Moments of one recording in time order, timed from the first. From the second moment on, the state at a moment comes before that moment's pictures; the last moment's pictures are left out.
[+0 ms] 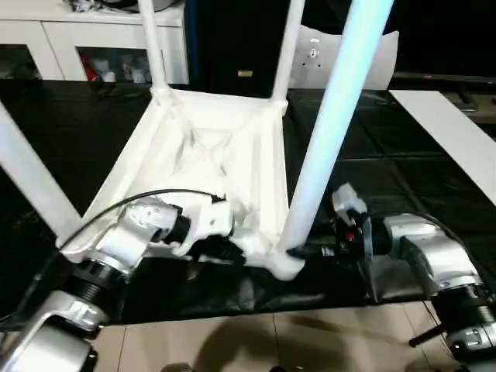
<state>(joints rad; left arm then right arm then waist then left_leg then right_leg) -0.54 0.39 -0.34 0.43 0.05 0.19 -1.20 -0.43 -0.37 0.10 0.36 0.23 0.38 1.16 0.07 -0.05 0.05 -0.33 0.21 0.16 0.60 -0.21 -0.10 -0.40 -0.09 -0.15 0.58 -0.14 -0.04</state>
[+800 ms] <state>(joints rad) -0.57 0.25 -0.31 0.43 0.11 0.27 -0.91 -0.46 -0.28 0.03 0.41 0.15 0.29 0.84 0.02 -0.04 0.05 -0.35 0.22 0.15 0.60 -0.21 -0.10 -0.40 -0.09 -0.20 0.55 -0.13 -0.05</state>
